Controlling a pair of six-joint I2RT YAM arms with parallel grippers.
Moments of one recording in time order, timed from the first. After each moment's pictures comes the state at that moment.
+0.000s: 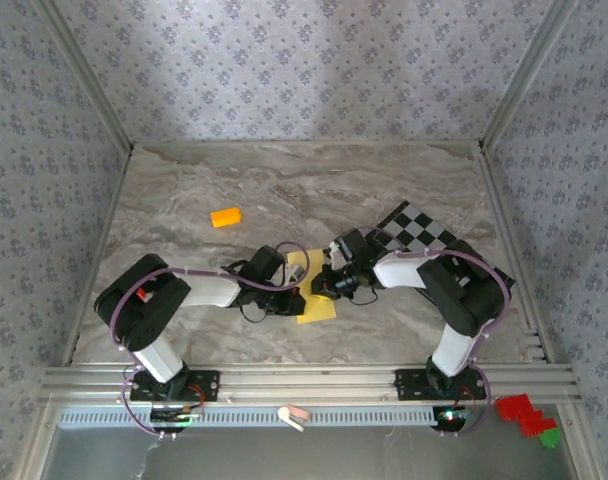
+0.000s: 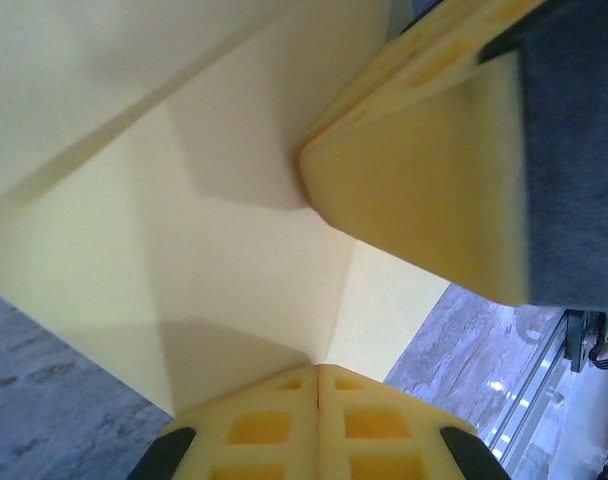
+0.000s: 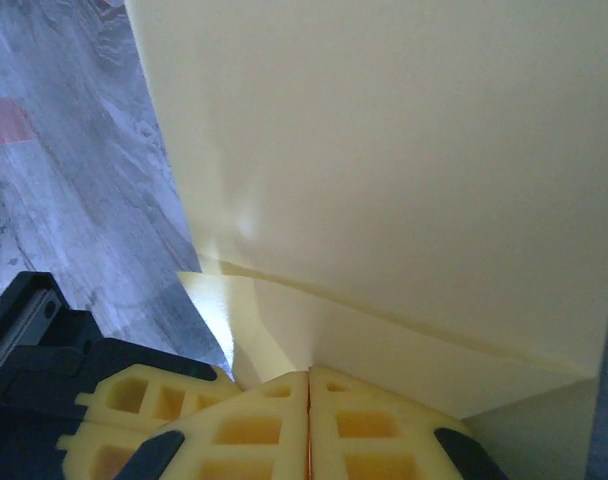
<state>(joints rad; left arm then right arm) -0.78 1.66 0.64 0.02 0.58 -0.65 0.63 1.73 0.75 -0.03 -0.62 0.79</state>
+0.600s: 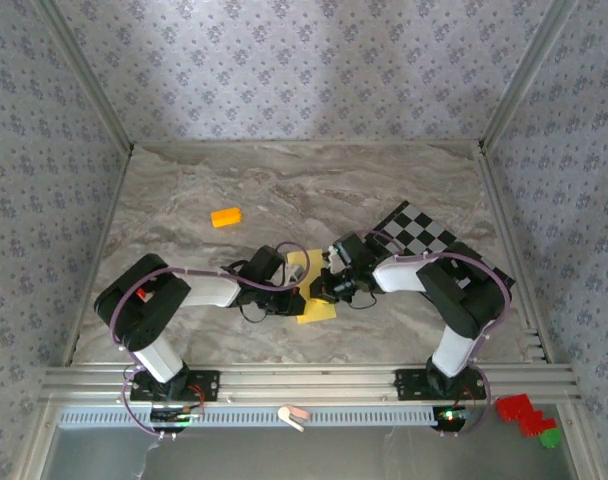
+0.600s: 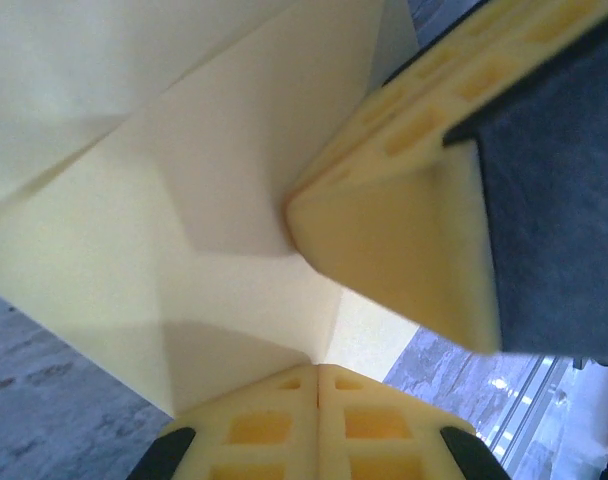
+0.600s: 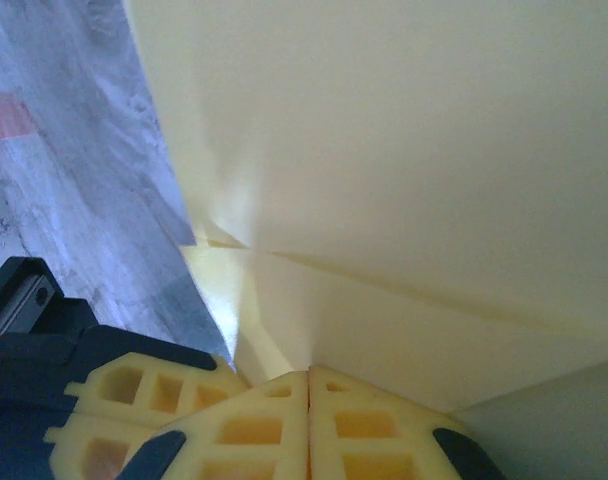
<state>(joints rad) -0.78 1.66 0.64 0.01 0.58 -0.63 0.65 1.73 0.72 0.02 -0.62 0.82</state>
